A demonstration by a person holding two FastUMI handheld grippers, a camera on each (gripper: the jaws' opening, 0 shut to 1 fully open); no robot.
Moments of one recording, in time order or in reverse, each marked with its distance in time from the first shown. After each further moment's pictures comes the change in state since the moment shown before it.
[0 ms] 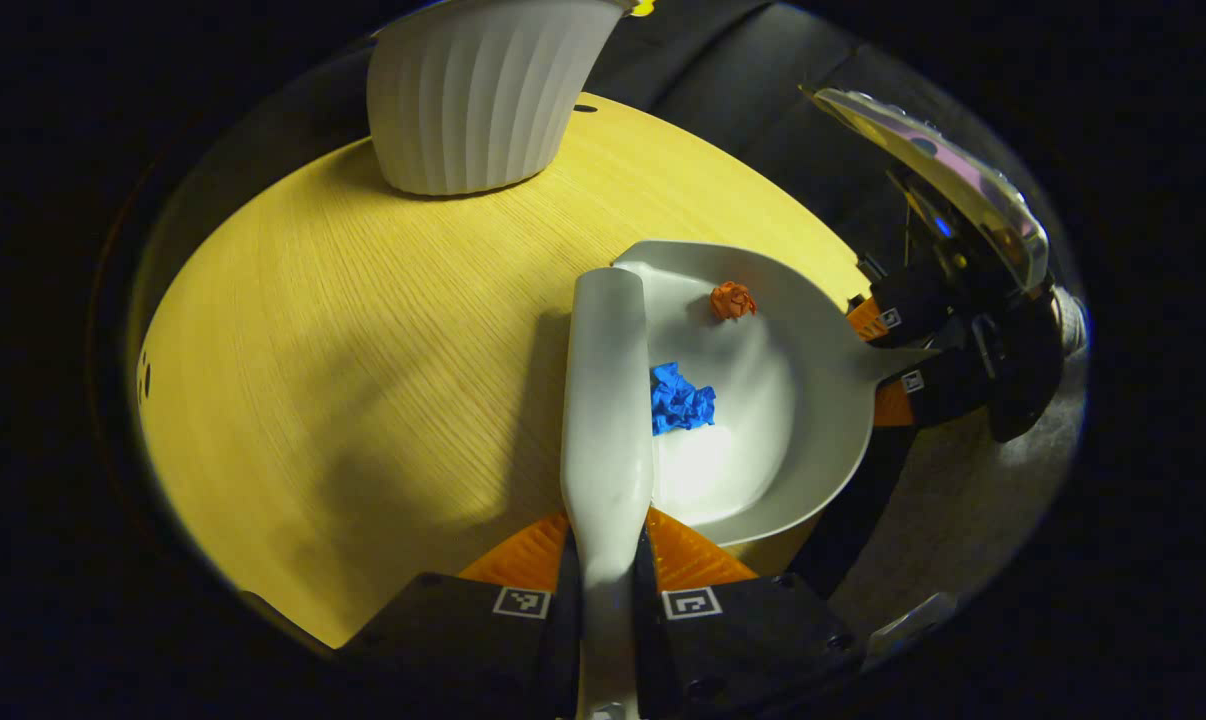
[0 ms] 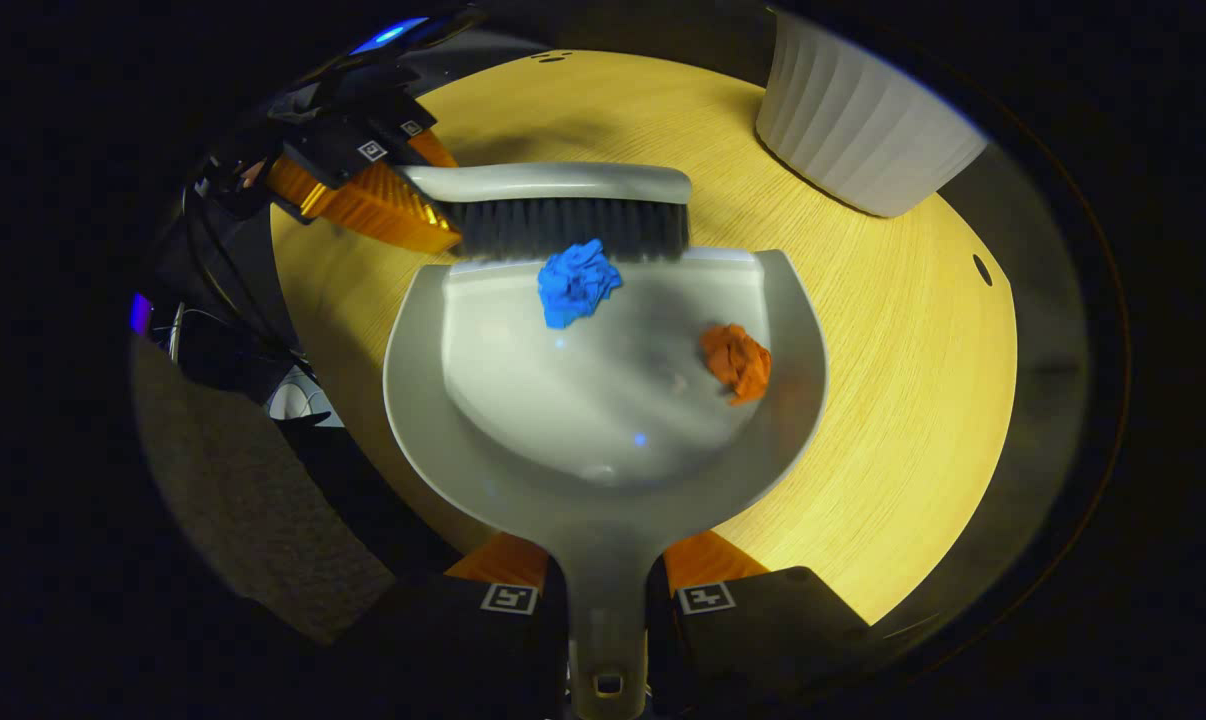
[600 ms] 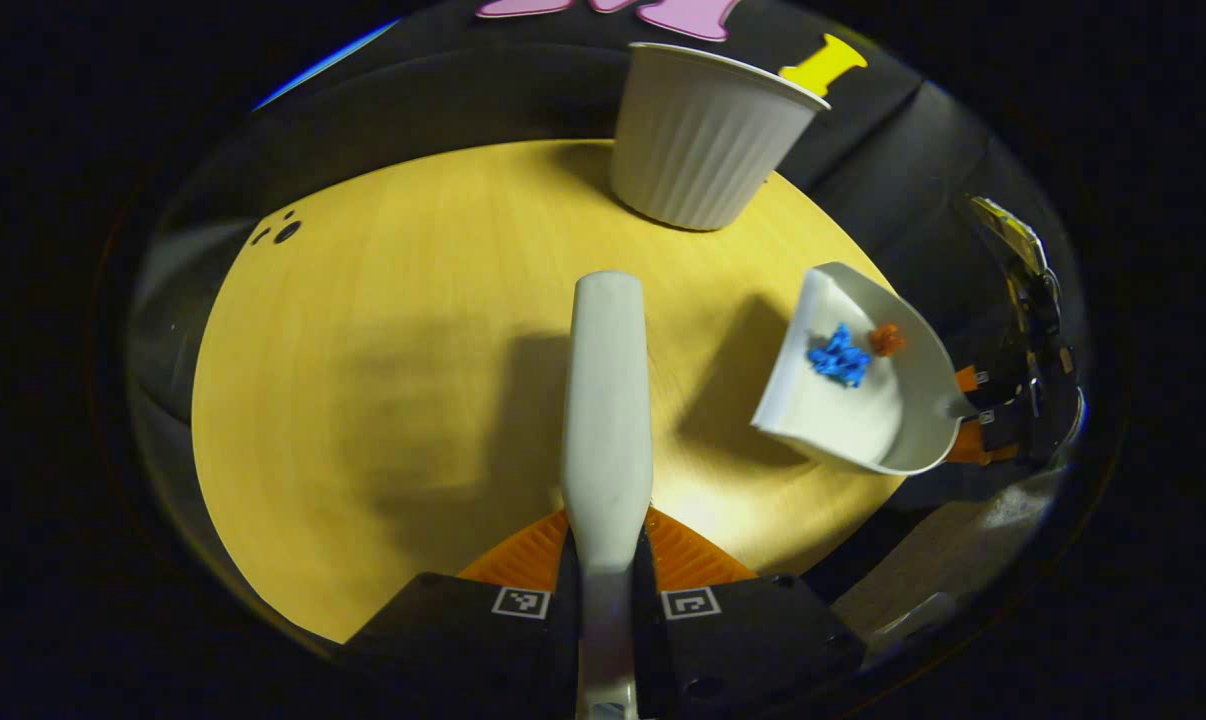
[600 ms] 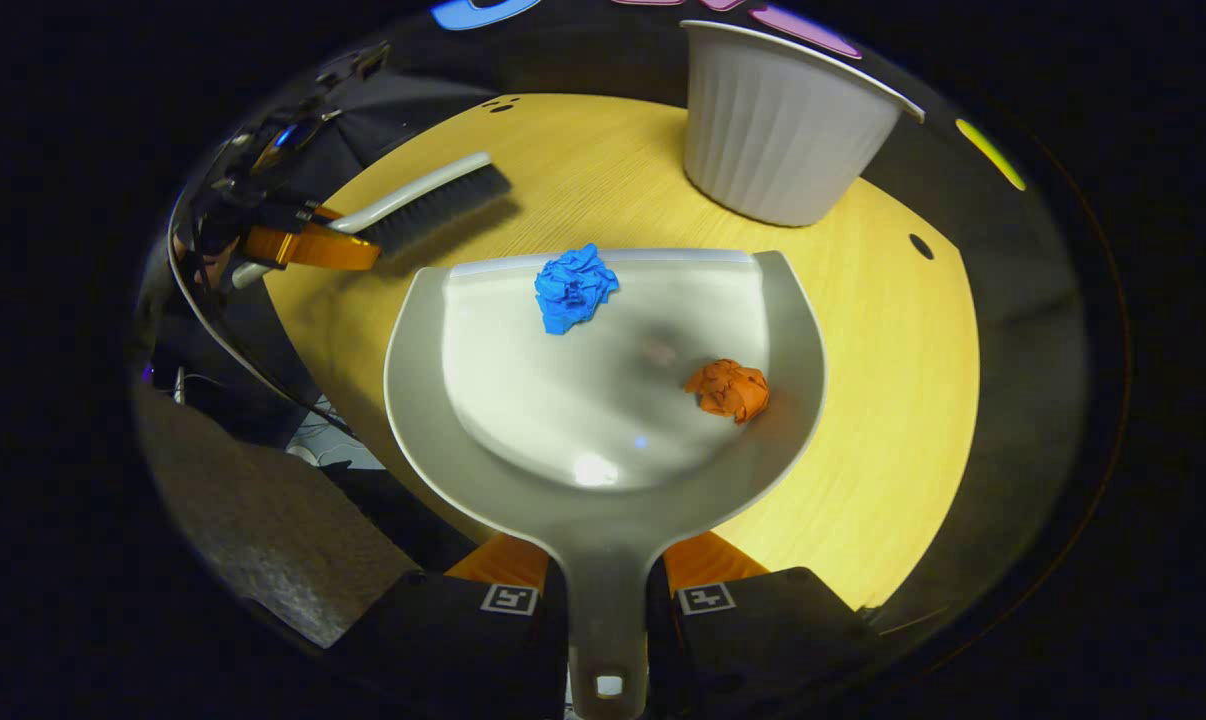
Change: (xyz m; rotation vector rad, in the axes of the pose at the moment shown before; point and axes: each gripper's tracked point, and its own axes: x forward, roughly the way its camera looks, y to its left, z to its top) left arm -0.074 0.052 -0.054 -0.368 -0.177 0.293; right arm -0.084 -0.011 0.011 0.179 -0.088 -0.066
